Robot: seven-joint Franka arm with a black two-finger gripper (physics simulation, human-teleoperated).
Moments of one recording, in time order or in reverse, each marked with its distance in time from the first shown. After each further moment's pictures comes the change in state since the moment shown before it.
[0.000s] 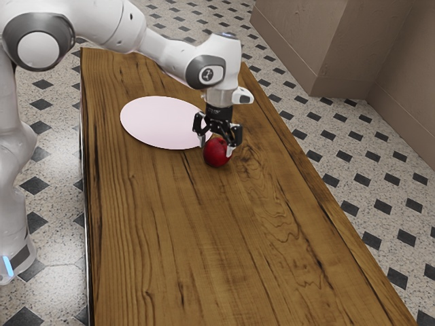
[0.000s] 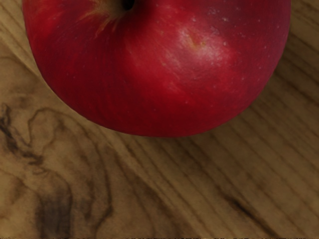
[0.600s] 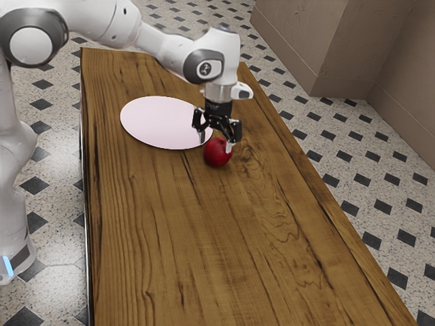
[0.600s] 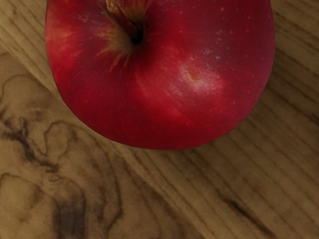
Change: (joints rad) arm -0.007 -0.039 0.002 -0.001 0.024 -0.021 -0.002
